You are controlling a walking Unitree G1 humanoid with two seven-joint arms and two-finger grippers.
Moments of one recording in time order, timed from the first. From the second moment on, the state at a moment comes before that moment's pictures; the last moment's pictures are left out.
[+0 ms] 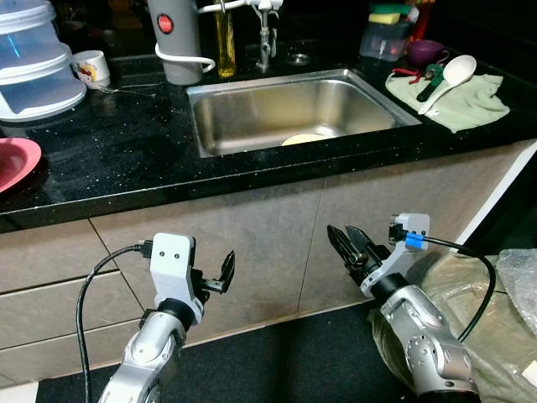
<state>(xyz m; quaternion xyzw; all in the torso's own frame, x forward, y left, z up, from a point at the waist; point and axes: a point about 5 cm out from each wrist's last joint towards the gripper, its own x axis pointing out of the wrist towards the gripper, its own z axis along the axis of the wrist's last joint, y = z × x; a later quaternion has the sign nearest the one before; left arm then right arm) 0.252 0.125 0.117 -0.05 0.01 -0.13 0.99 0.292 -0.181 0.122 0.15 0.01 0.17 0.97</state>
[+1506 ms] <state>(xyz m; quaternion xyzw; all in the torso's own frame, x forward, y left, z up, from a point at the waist) 0.266 0.133 0.123 -0.07 -0.01 -0.11 0.99 0.304 -0.160 0.112 0.13 0.02 0.20 0.97</state>
